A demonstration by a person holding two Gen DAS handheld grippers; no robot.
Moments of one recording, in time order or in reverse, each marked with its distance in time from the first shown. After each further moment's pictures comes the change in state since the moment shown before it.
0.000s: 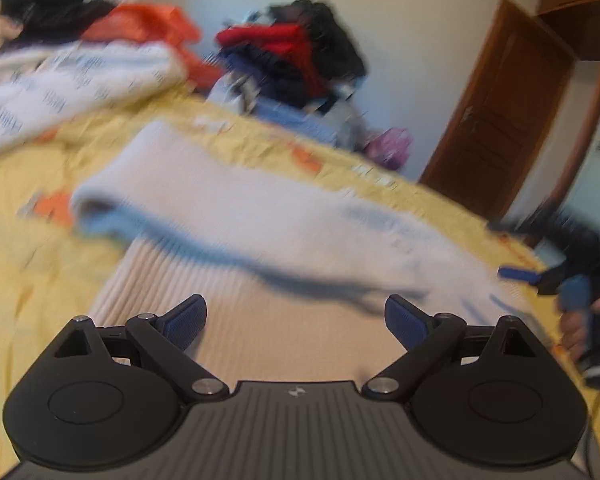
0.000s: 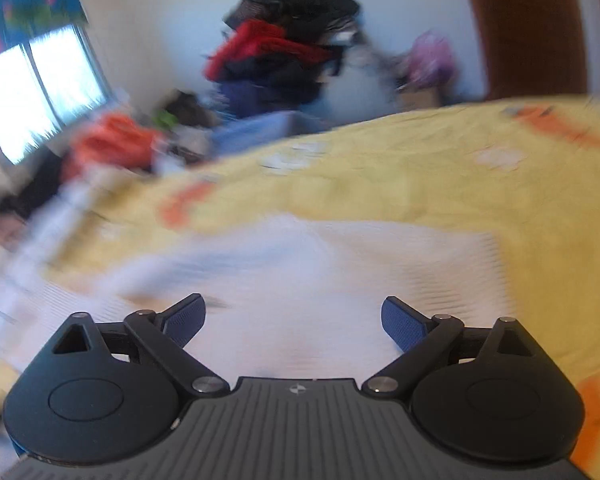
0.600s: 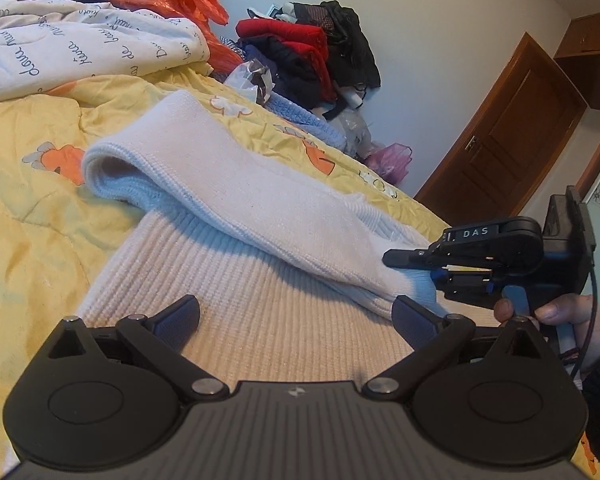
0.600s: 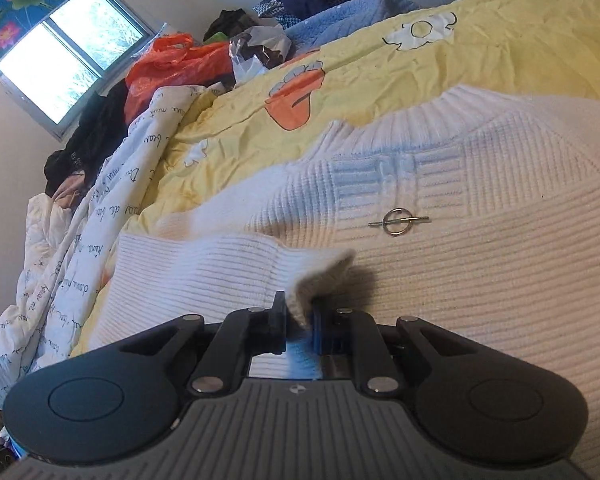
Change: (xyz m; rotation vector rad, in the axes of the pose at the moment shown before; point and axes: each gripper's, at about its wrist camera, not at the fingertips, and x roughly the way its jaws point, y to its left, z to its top) left arm 0.001 0.021 -0.004 -0.122 -0.040 -0.081; right arm 0.089 0.081 -0.025 0.050 0.291 0.126
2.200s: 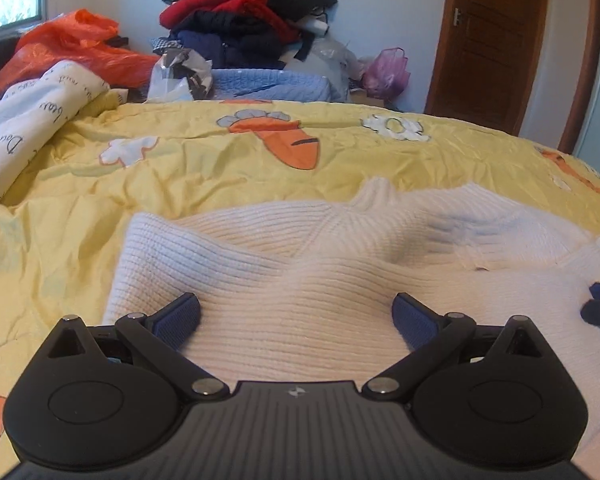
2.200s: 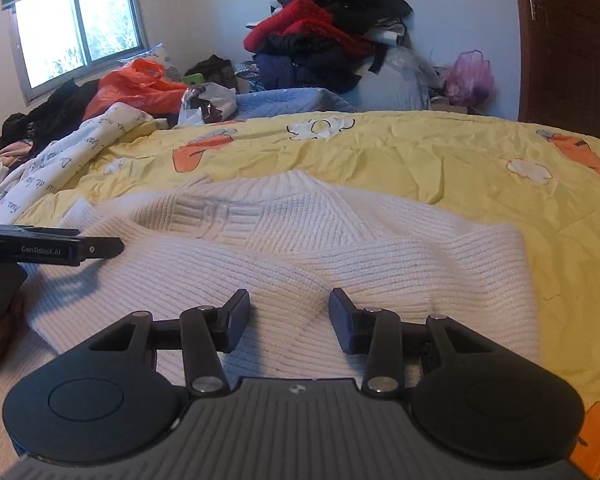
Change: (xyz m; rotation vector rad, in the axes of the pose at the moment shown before) left arm 0.172 -0.054 0.075 0.446 0.181 0.168; right arm -0.071 -0.082 -0.025 -0.328 -0.242 -0.261
